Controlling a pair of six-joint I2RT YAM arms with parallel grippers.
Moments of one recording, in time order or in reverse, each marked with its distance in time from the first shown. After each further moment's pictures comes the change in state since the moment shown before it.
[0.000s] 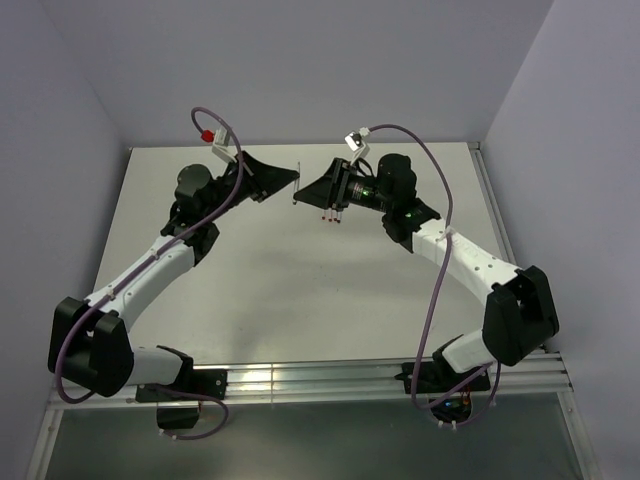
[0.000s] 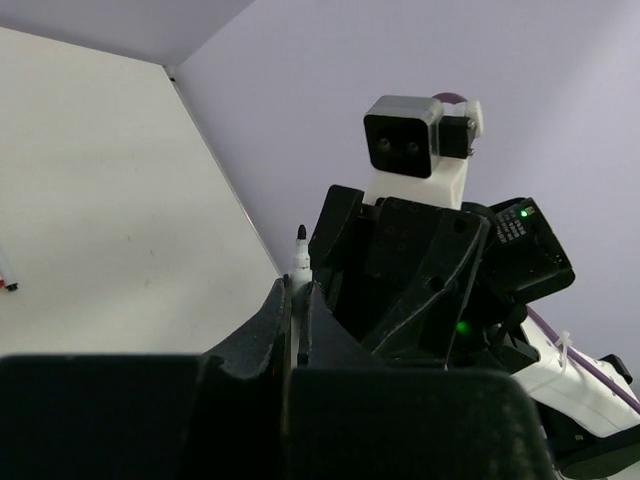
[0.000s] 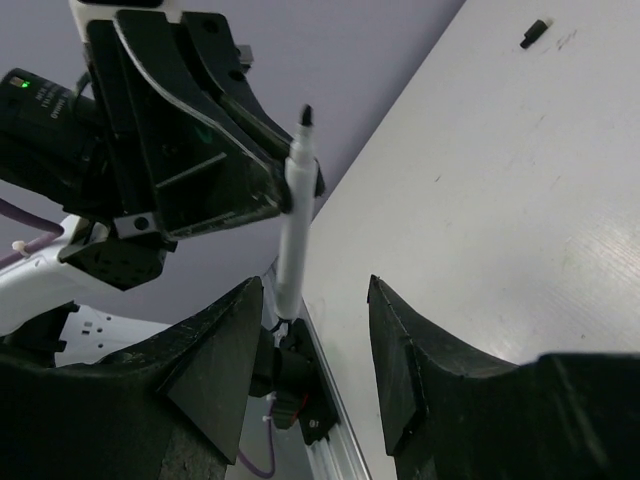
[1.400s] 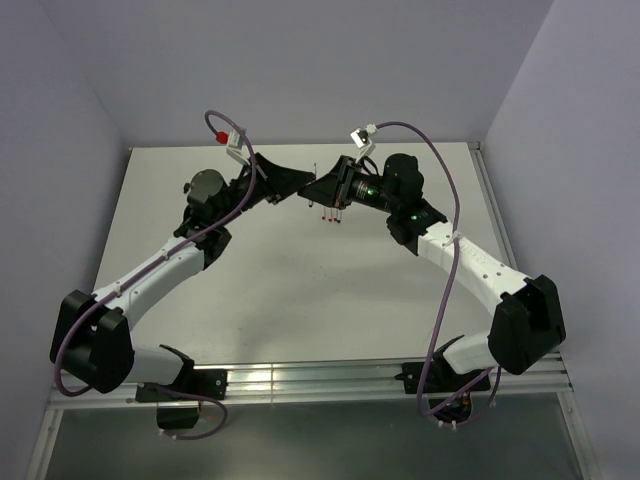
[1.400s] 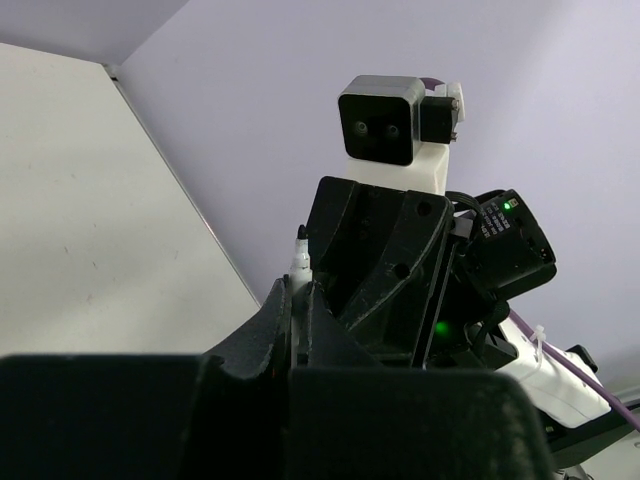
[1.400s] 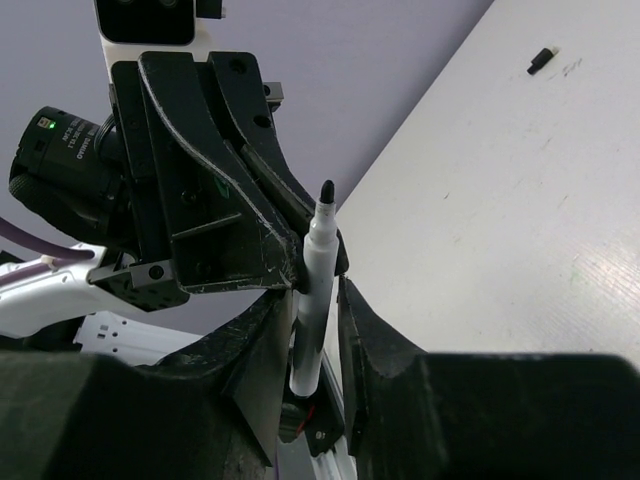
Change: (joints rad) left arm -0.102 0.027 0.000 0.105 -0.045 -0.045; right arm 0.005 -0.056 0.000 0.000 0.033 0.009
